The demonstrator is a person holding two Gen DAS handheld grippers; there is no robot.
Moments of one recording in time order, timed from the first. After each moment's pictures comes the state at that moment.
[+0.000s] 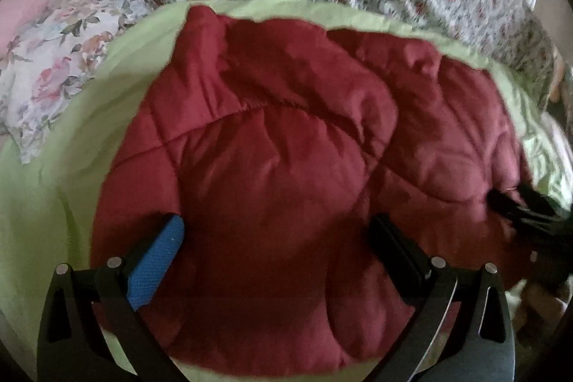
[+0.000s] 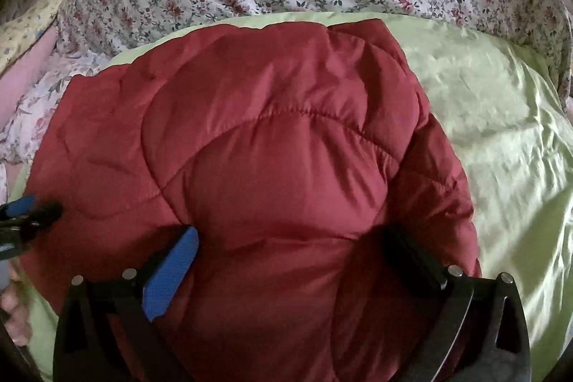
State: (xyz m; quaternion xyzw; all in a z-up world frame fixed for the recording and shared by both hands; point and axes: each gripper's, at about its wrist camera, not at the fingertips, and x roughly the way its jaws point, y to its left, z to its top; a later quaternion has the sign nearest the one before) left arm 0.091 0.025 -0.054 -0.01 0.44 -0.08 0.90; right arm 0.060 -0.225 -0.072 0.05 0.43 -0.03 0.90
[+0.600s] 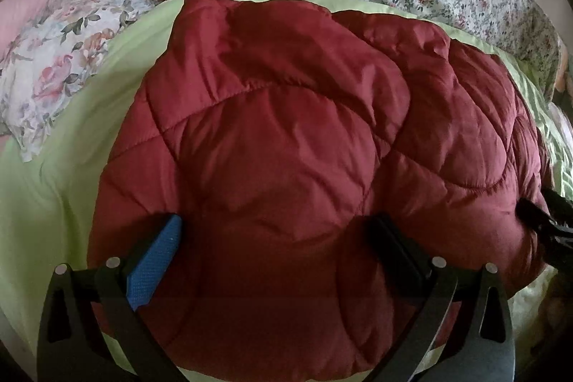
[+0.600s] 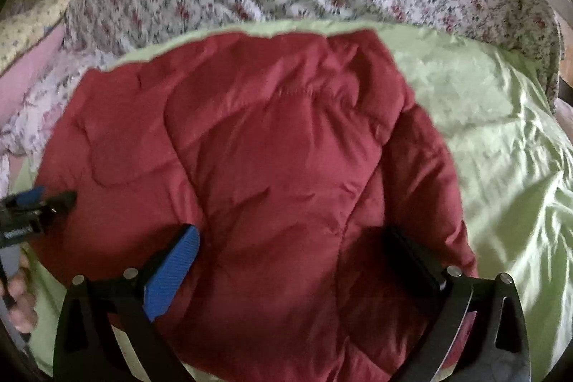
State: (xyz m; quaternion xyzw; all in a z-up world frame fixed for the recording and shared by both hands) left arm 0.100 0.024 -0.077 0.02 0.44 -0.07 0.90; right arm 0.029 -0.212 -0.066 0.04 0.42 -0.04 0.91
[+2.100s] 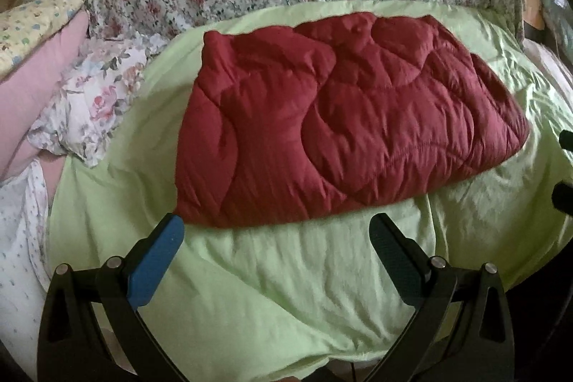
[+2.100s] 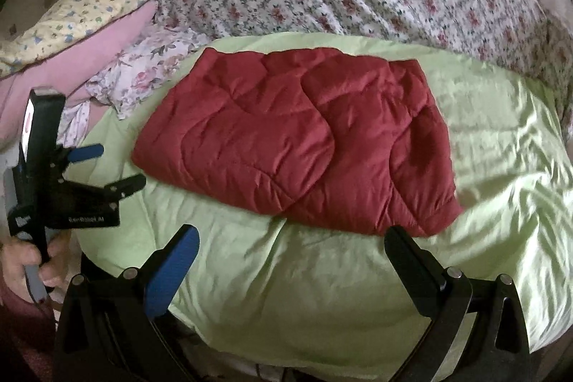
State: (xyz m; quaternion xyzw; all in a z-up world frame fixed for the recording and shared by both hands) left arm -0.031 0.038 -0.005 0.12 0.42 -0.07 0.90; right arm -0.111 -0.154 0.023 0.01 0.42 0.08 0.90
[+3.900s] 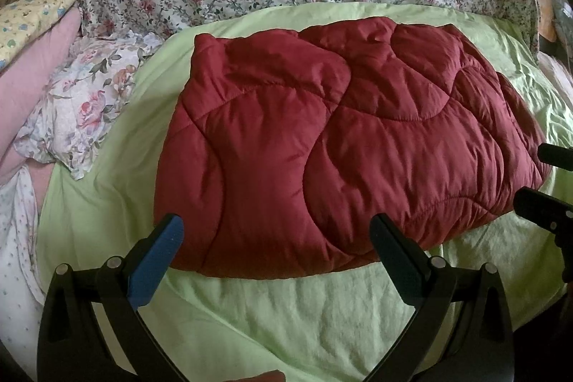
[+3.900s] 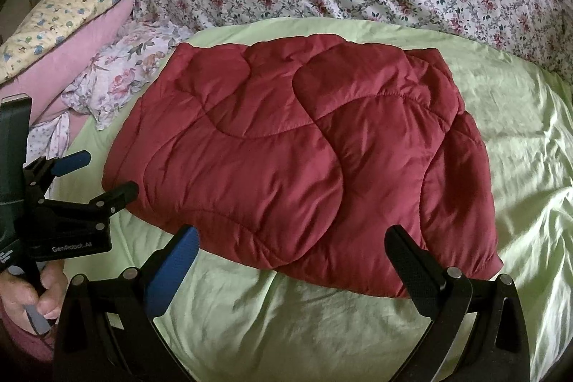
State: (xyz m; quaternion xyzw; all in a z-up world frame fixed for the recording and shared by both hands) left arm 0.022 0.025 -0.017 0.11 0.42 -0.06 0.90; right arm -0.028 -0.157 -0.007 0.03 0.45 0.08 0.89
